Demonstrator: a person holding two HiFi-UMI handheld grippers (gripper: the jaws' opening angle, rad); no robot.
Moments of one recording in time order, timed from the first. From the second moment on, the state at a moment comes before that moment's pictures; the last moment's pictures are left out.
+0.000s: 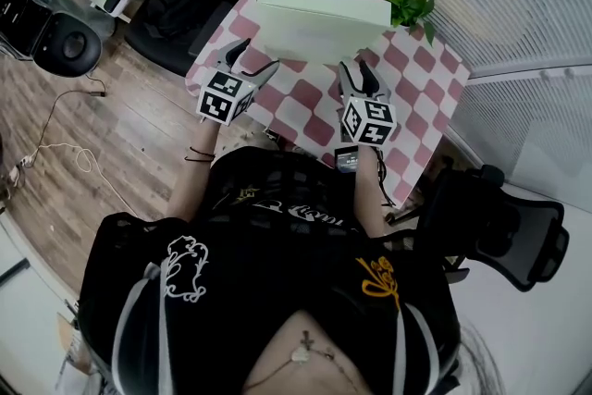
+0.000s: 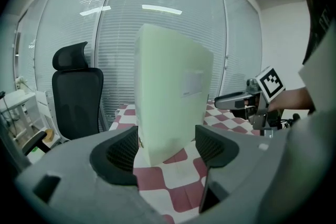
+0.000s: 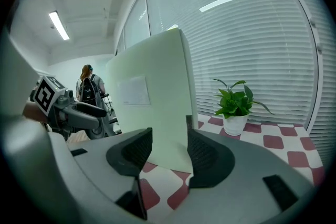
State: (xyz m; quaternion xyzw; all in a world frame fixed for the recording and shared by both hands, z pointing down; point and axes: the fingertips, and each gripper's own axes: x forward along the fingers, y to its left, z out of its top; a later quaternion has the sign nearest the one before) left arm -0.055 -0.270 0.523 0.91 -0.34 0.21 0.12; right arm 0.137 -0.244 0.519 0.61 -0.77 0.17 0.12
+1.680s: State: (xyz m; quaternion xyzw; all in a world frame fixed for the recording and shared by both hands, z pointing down) left arm 0.012 -0.063 0.493 0.90 -0.38 0.15 0.14; right arm 0.080 -0.080 0.500 0.40 -0.90 0.16 0.09
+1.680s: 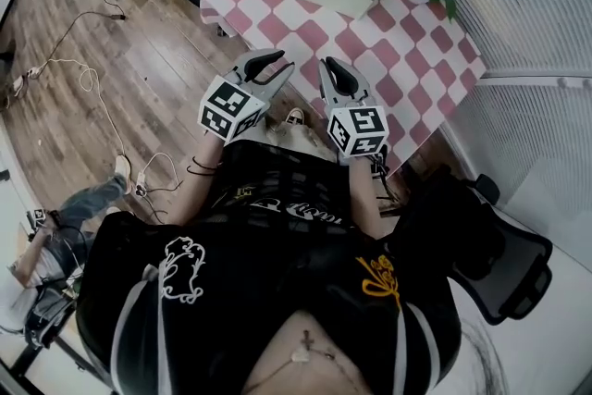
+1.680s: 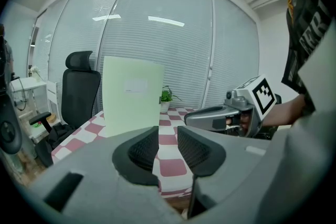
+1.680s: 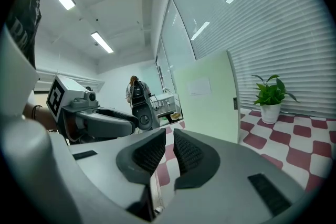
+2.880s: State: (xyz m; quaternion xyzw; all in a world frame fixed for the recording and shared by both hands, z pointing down) left arm -0.075 0.091 0.495 0.94 -0.28 0.14 0.12; right arm -0.020 0.090 0.513 0.48 -0.85 0.16 0.12
